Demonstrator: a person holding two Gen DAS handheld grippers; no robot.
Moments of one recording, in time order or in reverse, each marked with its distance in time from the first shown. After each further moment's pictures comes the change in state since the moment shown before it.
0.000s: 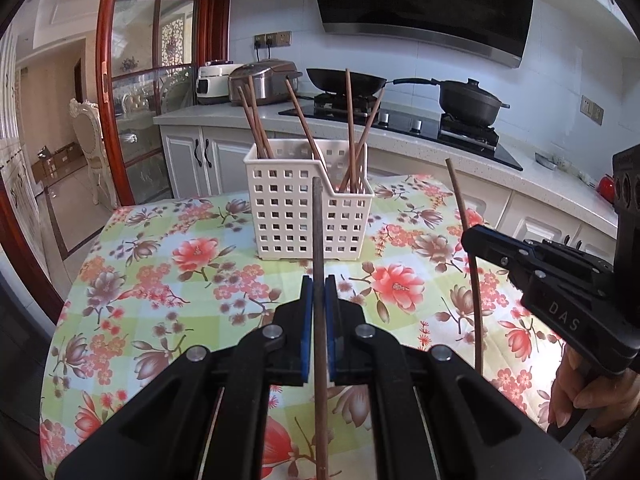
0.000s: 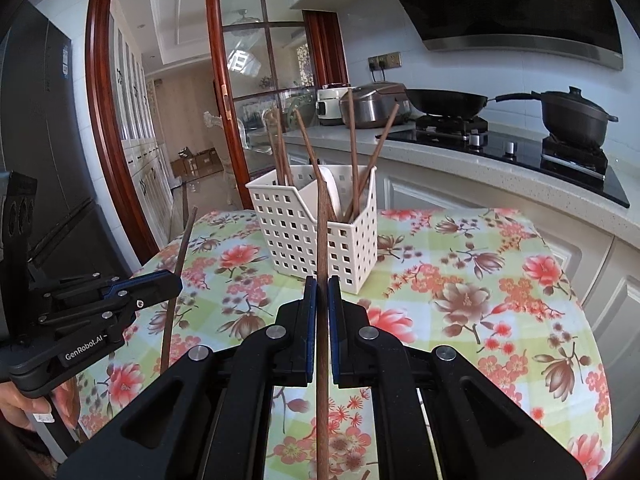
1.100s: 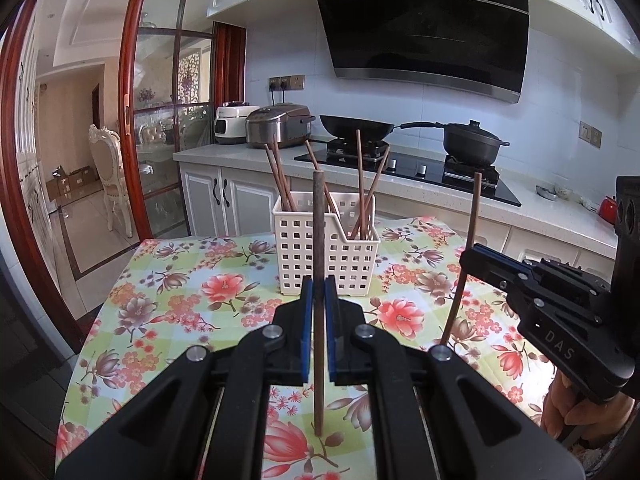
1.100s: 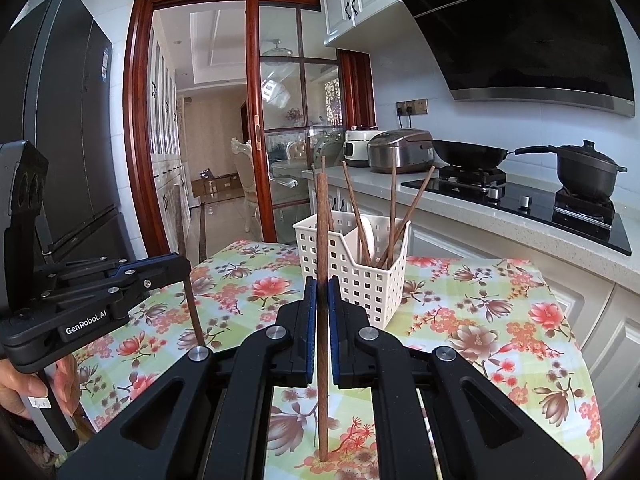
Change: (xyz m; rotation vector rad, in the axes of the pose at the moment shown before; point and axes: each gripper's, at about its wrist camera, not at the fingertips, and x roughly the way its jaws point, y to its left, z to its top) left arm -0.056 0.005 0.006 -0.007 -0.149 0.043; right arm -0.039 0.030 0.005 -0.079 -0.139 0.051
